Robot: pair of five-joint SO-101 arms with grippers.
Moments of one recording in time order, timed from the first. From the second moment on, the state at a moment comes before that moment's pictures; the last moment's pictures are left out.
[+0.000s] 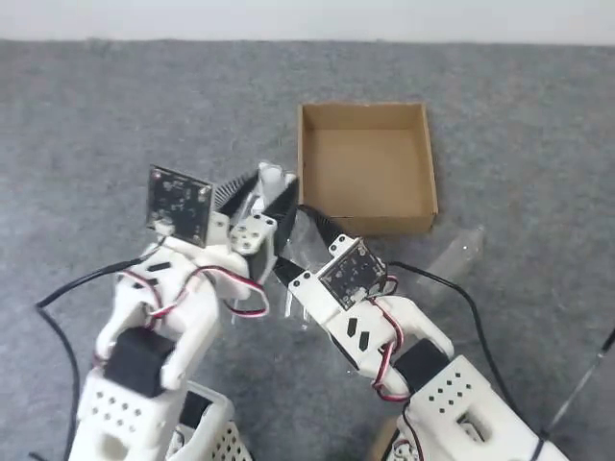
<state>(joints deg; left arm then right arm) 15.8 -68.9 47.9 52.4 6.8 -42.7 -65.1 80.1 4.6 8.4</state>
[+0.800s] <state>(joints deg) 8.9 -58.1 42.0 51.8 1.8 -41.4 -65.1 80.1 4.6 8.4</state>
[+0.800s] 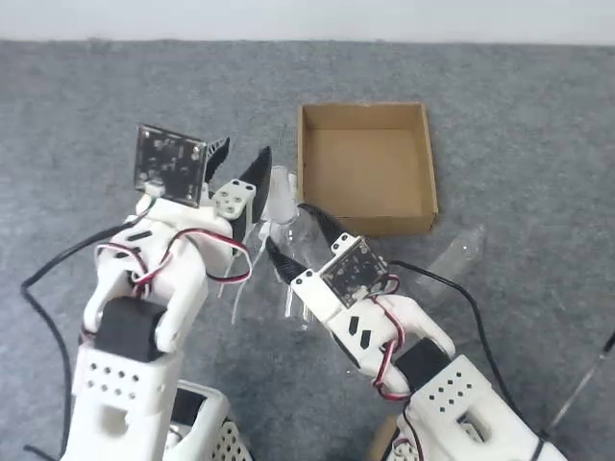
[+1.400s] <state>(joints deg) 10.2 -62.4 44.9 54.3 1.5 -38.7 -65.1 80.0 4.6 8.3</state>
